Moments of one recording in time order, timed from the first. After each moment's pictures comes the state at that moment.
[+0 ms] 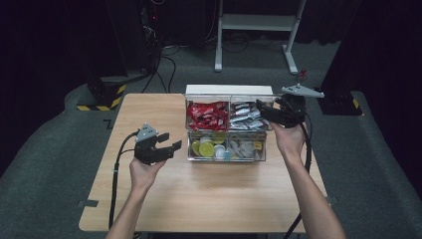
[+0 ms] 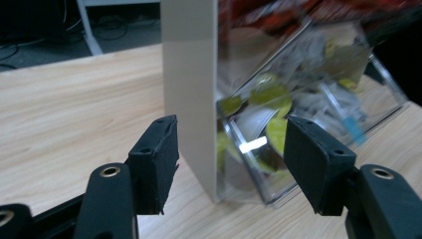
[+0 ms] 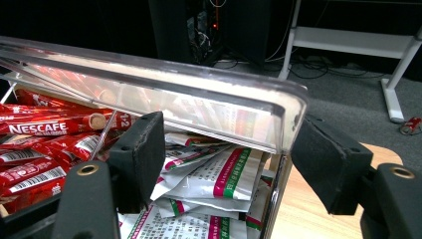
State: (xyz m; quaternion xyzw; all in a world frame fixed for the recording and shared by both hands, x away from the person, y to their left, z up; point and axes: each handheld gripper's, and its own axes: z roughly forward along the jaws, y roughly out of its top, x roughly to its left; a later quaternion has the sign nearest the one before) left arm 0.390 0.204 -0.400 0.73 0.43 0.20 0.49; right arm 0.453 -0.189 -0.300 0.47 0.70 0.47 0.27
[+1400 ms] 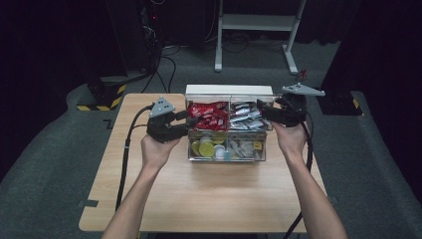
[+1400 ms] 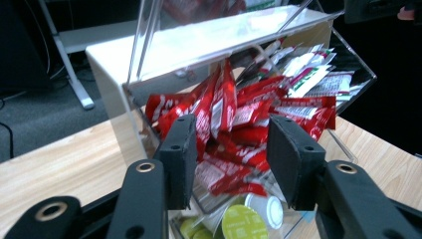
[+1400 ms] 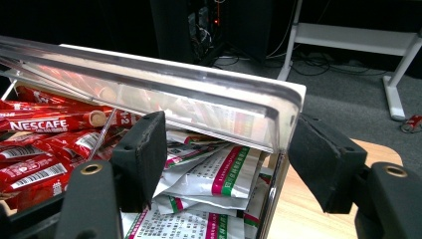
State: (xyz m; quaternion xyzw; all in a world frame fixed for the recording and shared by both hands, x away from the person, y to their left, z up) left arm 0.410 0.156 -0.321 0.75 0.36 0.22 0.50; right arm 0.453 -0.191 -0.297 0.47 0.71 0.46 0.26
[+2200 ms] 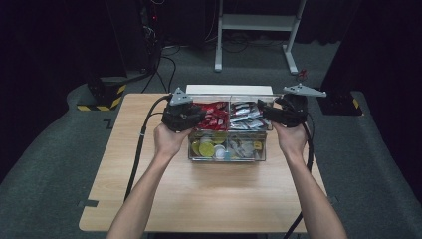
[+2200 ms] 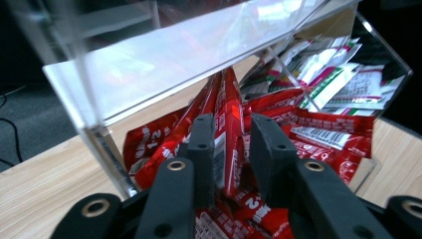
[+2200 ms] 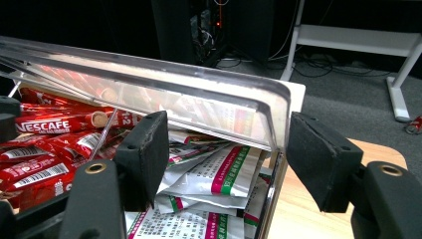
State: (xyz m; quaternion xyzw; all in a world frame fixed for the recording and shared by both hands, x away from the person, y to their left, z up) left arm 0.446 0.125 -0.322 0.78 0.36 0.22 0.46; right arm 0.453 -0.194 -0.299 0.46 0.70 0.47 0.26
